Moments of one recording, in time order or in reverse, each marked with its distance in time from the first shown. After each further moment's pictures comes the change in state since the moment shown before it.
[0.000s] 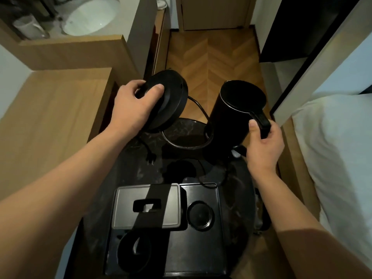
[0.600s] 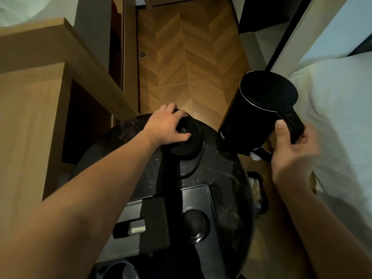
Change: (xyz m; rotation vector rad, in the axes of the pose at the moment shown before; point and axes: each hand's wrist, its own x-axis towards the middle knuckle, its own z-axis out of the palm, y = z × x) left_hand 0.051 -0.083 0.175 0.852 -0.688 0.517; right_hand 0.017 0.045 -0.050 -0.025 0.161 0.052
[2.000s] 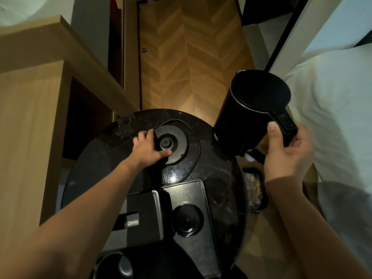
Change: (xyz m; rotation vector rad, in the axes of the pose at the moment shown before) left_hand -0.062 -0.013 0.067 -0.482 -0.131 -0.564; right_hand -0.011 -0.018 -0.012 0.049 -0.009 0.056
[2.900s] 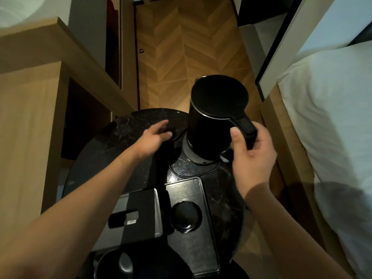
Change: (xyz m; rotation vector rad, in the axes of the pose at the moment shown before) left_hand -0.004 0.033 -0.015 -0.620 -0.149 0.092; right_hand -0.034 -0.004 0.022 0.046 -0.186 -0.017
